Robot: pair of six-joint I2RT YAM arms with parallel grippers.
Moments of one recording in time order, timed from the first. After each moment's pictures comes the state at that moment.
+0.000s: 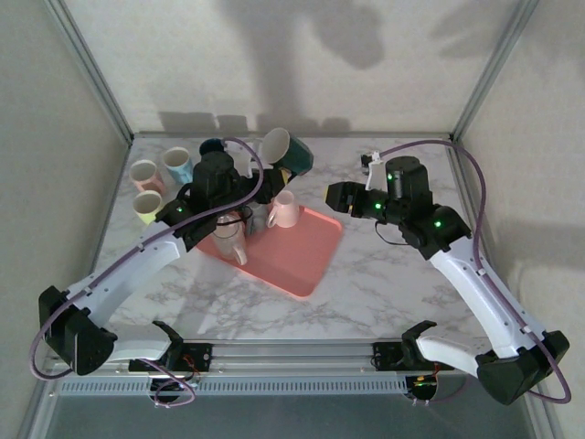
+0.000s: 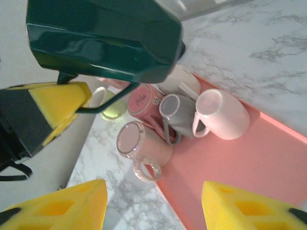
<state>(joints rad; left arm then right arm) -0.59 1.28 1.19 -0.22 0.16 -0.60 0.53 1.11 1.24 -0.63 -0.34 0.56</state>
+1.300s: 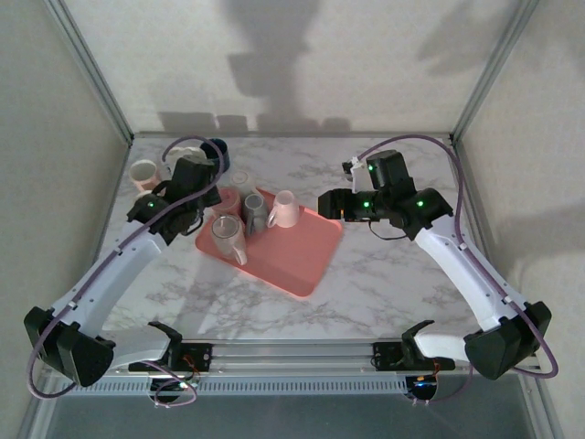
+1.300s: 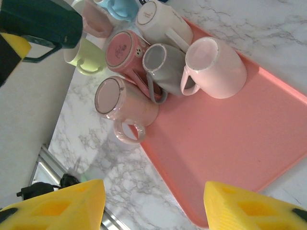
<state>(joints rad) -0.40 1.22 1.23 -0.76 -0.43 -0.66 0.53 1.26 1.31 -0.80 -0.42 0.45</state>
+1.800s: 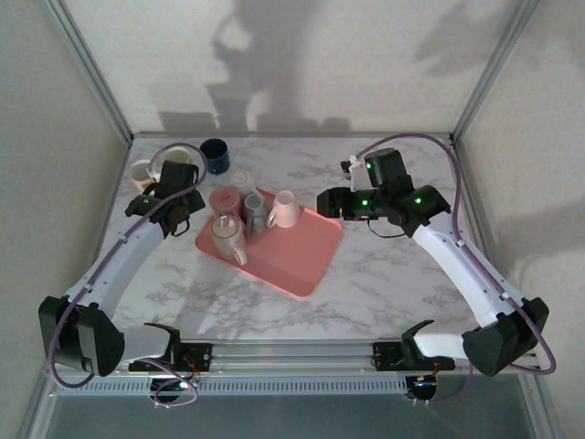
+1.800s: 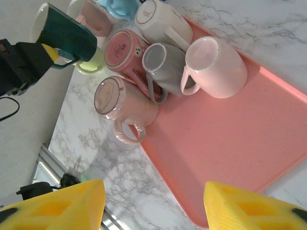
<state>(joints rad) -0.20 1.28 1.10 -0.69 -0.33 -0.63 0.53 1.28 1.33 -0.81 -0.43 0.45</state>
